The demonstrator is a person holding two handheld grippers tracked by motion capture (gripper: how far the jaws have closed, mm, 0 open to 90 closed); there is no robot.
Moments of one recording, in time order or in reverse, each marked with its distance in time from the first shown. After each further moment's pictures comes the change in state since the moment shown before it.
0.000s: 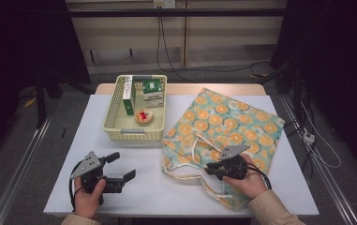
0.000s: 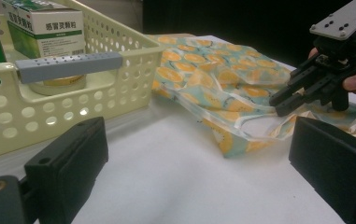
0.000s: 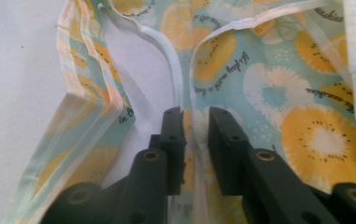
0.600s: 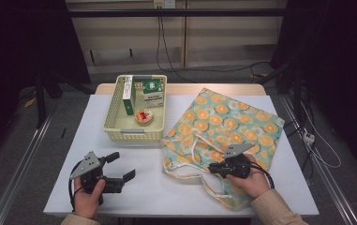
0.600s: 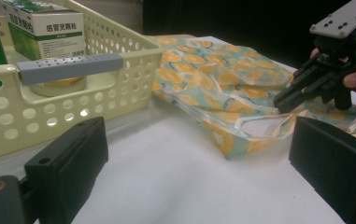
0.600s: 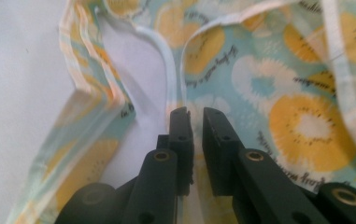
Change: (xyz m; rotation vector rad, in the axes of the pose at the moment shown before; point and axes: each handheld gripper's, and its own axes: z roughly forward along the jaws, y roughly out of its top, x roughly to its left) left arm 0.000 0.000 -0.001 -0.001 0.002 0.003; right arm -0.005 -0.004 -0.007 0.011 0.011 0.027
